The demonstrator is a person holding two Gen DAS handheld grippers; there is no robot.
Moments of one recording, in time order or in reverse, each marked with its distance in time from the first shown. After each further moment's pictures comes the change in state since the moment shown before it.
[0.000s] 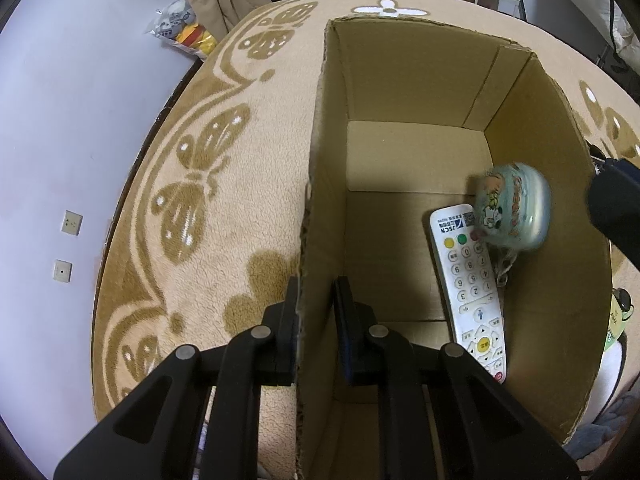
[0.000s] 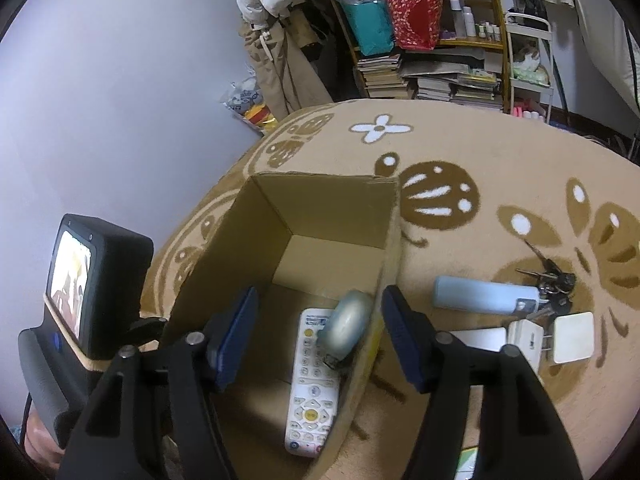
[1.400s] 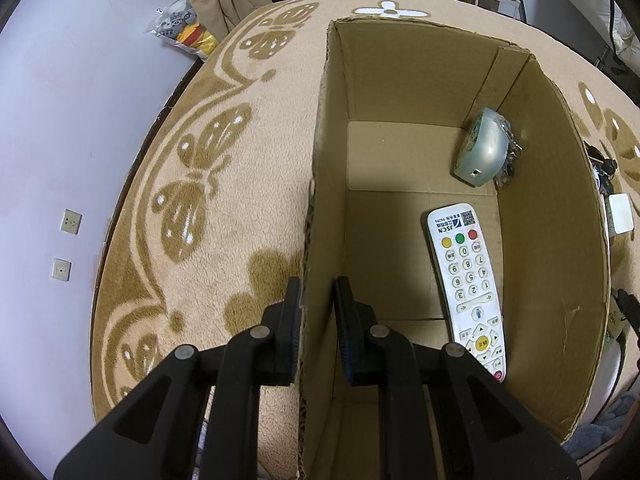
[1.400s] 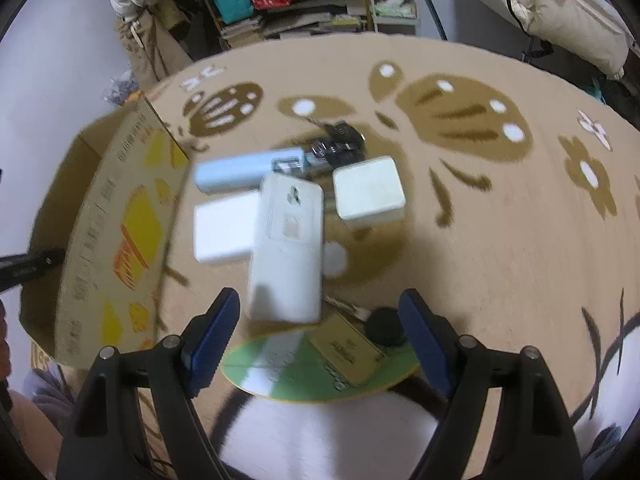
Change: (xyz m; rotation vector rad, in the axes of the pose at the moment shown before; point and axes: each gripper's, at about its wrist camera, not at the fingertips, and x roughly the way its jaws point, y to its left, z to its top) left arm -0.002 0.001 0.000 -0.008 -0.003 -0.003; right arm -0.043 -0.139 -0.096 0.217 0.145 -0.318
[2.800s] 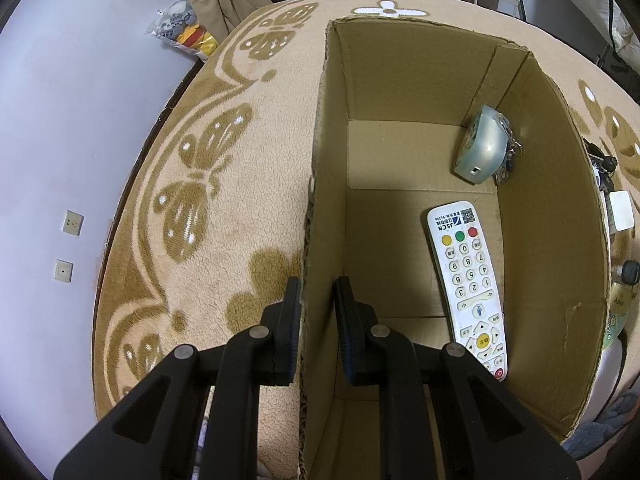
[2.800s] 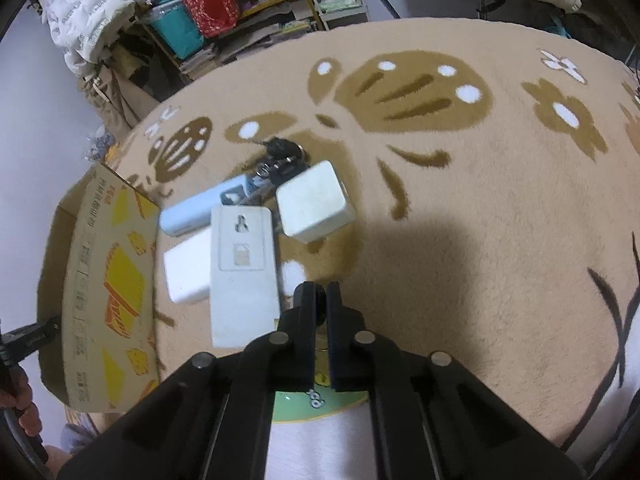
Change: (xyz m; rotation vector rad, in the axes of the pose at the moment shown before) left arm -0.001 -0.001 -0.003 0.005 0.000 0.005; right arm 0.002 -0.037 0.015 0.224 -0.065 0.074
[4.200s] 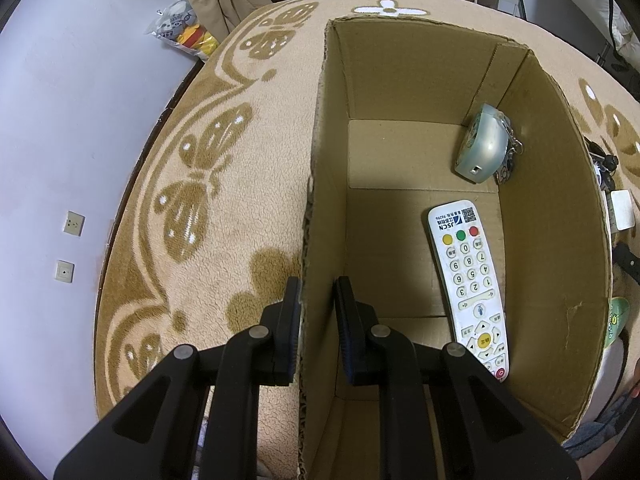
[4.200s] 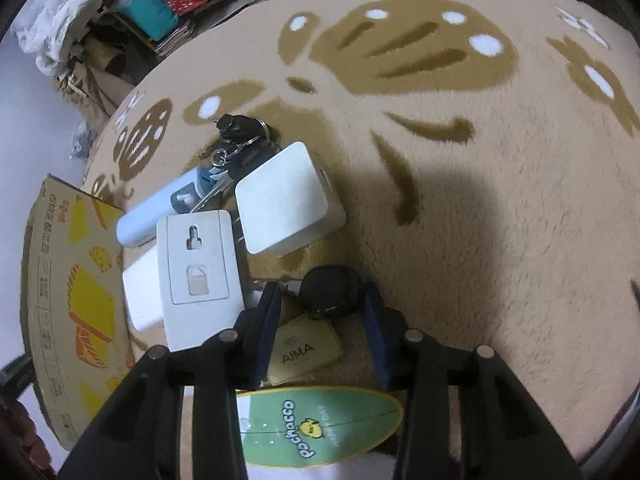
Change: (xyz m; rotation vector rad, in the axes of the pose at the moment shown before) left arm 0.002 0.000 -0.001 0.005 0.000 0.008; right arm 0.056 -0.018 0.011 0.037 0.130 -0.054
